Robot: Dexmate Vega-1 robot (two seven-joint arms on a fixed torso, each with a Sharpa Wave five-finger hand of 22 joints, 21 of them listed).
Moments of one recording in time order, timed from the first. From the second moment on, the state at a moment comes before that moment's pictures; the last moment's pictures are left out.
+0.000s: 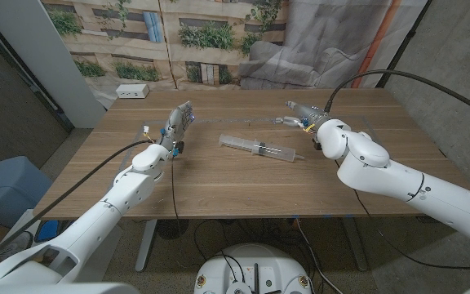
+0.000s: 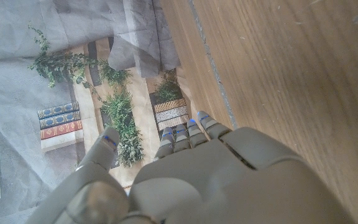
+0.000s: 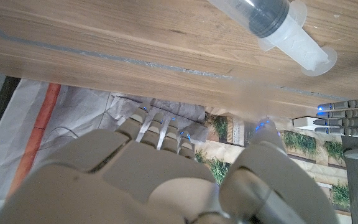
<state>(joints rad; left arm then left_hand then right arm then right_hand) 0.86 0.57 0.37 -1.44 -0.62 -0.13 0.10 0.05 0.09 0.69 -0.08 0.17 0.03 0.06 0.18 0.17 0.01 0.02 0.20 0.17 0.00 0.01 0.18 0.17 0.05 -0.04 0.19 0.17 -0.60 -0.89 -0.89 -2.27 -0.45 -1.00 0.19 0.41 0.03 0.20 -0.12 0.19 -0.05 -0.03 0.19 0.18 0.07 0.02 0.20 0.21 0.01 0.03 0.20 0.29 0.13 0.10 0.18 0.17</state>
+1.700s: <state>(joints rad) 0.90 0.59 0.36 -1.44 -0.65 -0.11 0.08 0.05 0.09 0.70 -0.08 0.17 0.04 0.06 0.18 0.17 0.03 0.02 0.20 0.17 0.01 0.02 0.18 0.17 0.06 -0.04 0.19 0.17 0.03 -0.73 -1.60 -2.17 -0.39 -1.39 0.49 0.52 -0.02 0.24 -0.18 0.23 -0.17 0.03 0.20 0.20 0.04 0.10 0.22 0.24 0.04 0.12 0.23 0.27 0.10 0.17 0.19 0.17</state>
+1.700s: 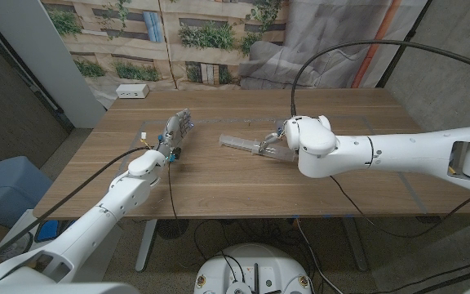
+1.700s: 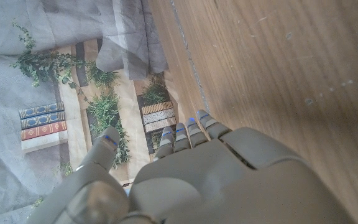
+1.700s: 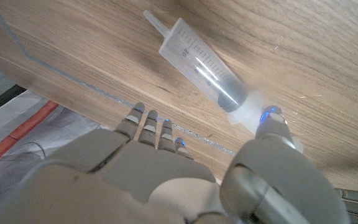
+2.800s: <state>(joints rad) 0.90 0.59 0.36 -1.45 -0.66 -0.09 0.10 0.05 0.09 0.70 -0.07 0.17 0.04 0.06 0.18 0.17 0.04 0.03 0.20 0.17 0.02 0.02 0.18 0.17 0.07 -0.04 0.19 0.17 0.10 -0.65 -1.69 -2.01 -0.12 -1.33 0.28 0.63 -0.03 0.29 -0.17 0.25 -0.07 -0.02 0.24 0.20 0.13 0.05 0.26 0.27 0.14 0.05 0.27 0.27 0.18 0.13 0.20 0.16</state>
